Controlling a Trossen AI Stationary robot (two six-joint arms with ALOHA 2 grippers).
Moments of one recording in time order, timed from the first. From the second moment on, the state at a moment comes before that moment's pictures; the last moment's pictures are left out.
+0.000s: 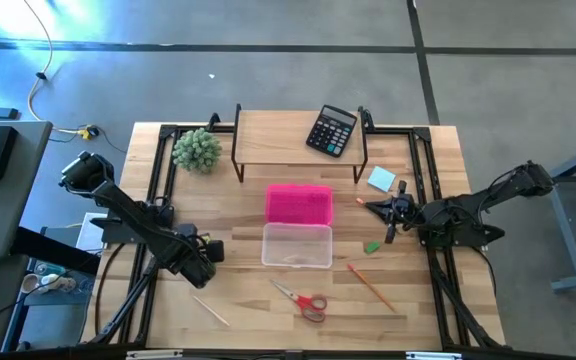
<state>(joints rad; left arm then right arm) -0.56 1.43 0.75 -0.95 -0.17 -2.39 0.36 0.35 0.05 0.08 0.66 0.18</state>
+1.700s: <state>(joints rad) -0.56 1.56 0.75 -0.90 -0.34 -2.05 0.36 0.35 0.05 0.07 0.66 0.18</state>
